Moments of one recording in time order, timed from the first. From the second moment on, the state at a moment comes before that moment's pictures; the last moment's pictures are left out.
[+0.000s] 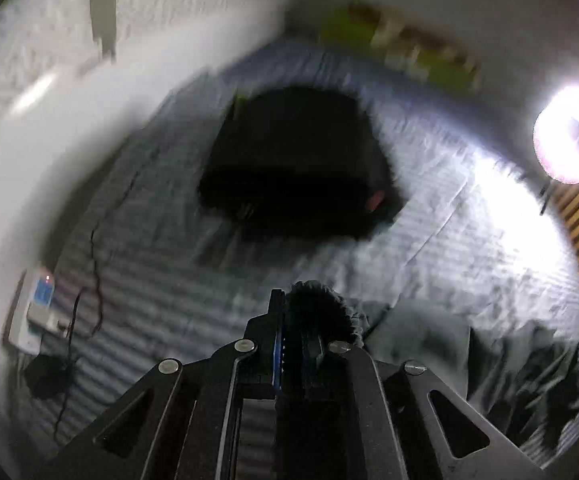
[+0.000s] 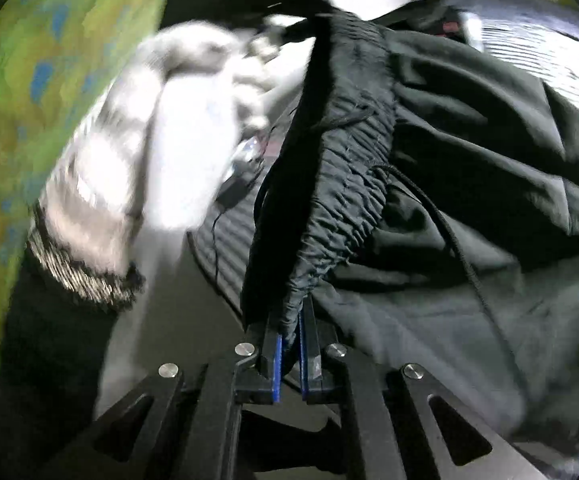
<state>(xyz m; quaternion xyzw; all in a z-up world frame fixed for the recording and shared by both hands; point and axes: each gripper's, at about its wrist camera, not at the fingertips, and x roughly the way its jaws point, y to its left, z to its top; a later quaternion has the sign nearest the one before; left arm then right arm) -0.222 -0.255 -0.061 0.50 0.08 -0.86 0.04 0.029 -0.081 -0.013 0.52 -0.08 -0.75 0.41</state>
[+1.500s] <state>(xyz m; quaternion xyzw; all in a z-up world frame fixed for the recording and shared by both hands) -0.087 0.091 -0.099 0.51 -0.06 -0.82 -0.25 0.084 0.473 0.030 0.45 0.00 -0.88 -0.13</state>
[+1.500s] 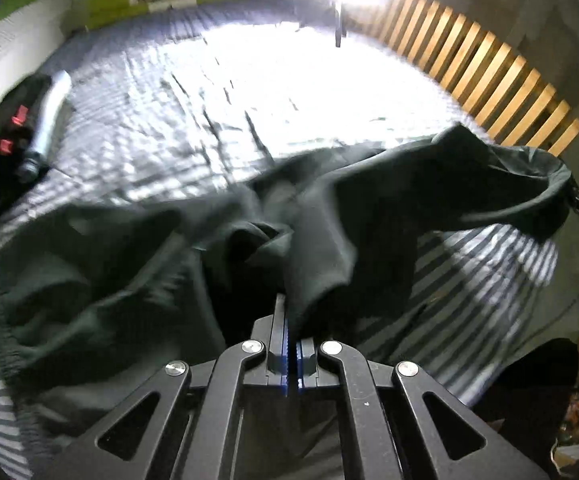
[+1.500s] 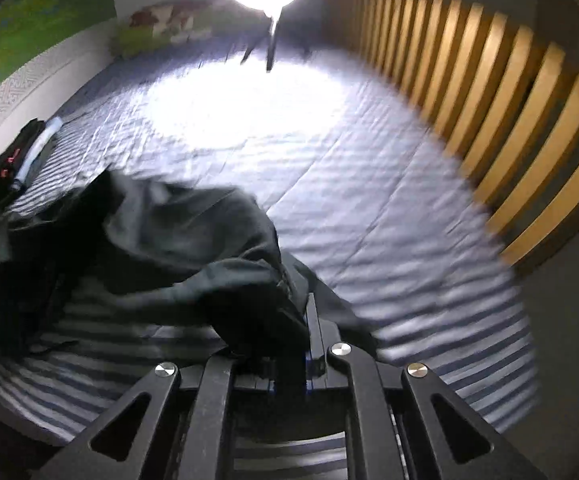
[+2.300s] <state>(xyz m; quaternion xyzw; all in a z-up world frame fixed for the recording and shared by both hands) -0.179 0.072 -0.099 0.54 -0.03 -0.81 -0.23 0.049 0.510 -0.024 0.54 -0.11 -0.83 -0.05</state>
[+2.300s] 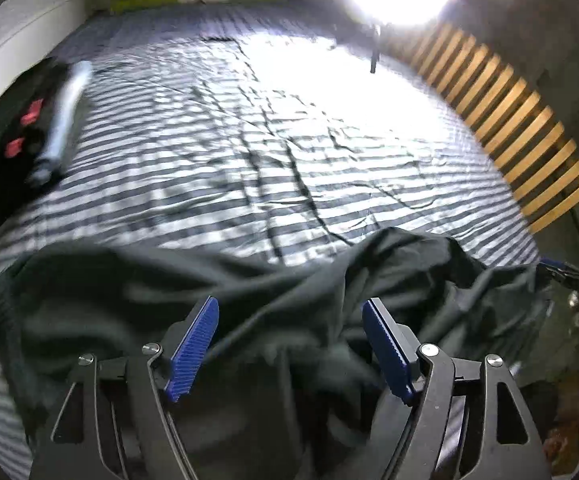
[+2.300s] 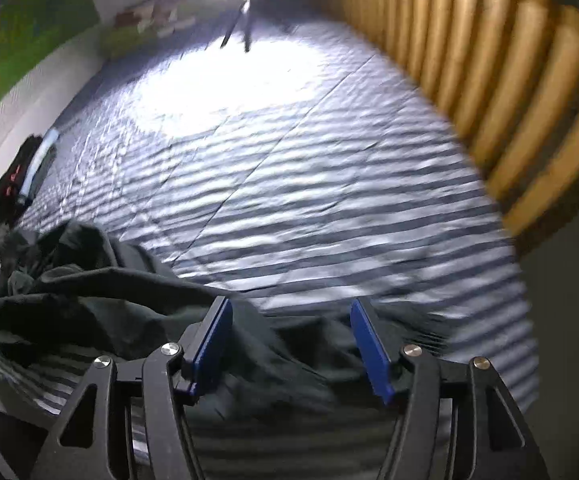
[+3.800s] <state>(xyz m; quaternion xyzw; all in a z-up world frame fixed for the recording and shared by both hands) -0.133 -0.043 -0.060 0.48 -0.01 -0.87 -0.15 0.002 0.408 -0.019 0.56 -0.09 -0.82 0.01</state>
